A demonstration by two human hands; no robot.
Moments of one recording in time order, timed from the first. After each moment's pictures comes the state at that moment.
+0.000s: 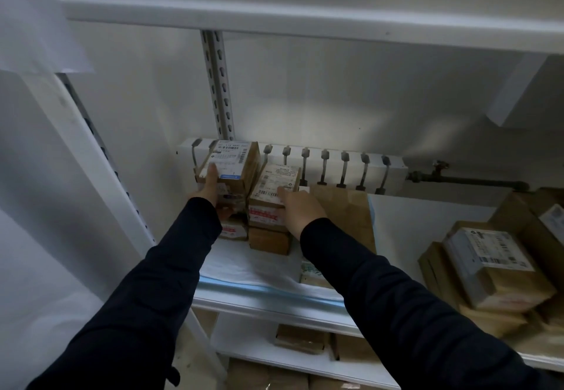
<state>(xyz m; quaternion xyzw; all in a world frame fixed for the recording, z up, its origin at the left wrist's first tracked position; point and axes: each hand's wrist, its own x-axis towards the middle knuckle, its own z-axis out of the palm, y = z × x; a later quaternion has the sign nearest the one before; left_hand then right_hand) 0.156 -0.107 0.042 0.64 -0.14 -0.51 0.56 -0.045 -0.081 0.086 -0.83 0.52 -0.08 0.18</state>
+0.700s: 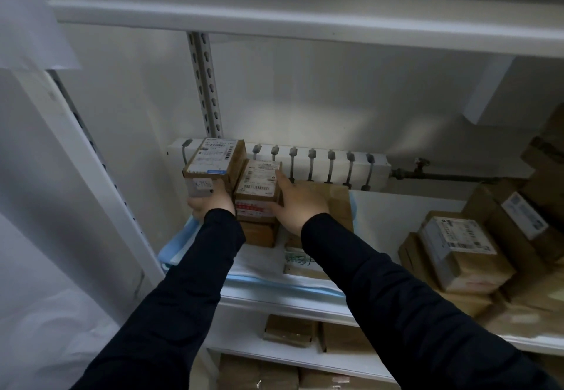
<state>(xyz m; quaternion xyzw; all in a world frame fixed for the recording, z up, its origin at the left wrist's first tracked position) 0.069 -0.057 0.082 0.69 -0.08 -0.34 0.63 -0.076 -0.057 0.104 -0.82 0.55 -0.11 0.16</state>
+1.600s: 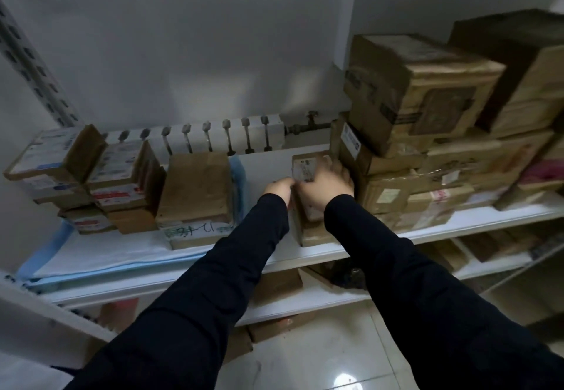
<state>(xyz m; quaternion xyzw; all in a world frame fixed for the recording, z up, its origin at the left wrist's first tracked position) -0.238 -0.024 0.070 0.61 -0.33 -0.62 0.36 -0.329 -0.003 0.082 -0.58 0.78 -0.16 0.20</state>
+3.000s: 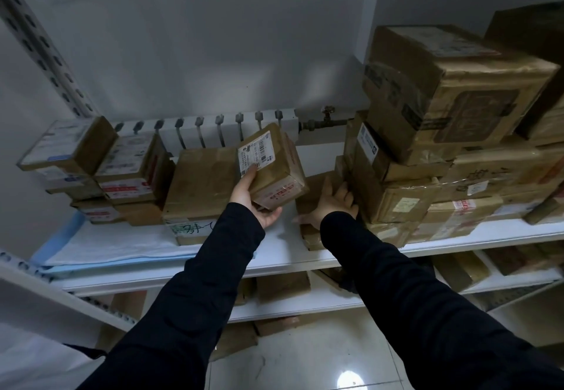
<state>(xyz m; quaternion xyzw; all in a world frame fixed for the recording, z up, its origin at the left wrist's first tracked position) -0.189 -0.024 0.054 0.48 -0.11 -0.73 0.47 -0.334 -0.029 0.018 -0.55 0.80 0.01 0.23</state>
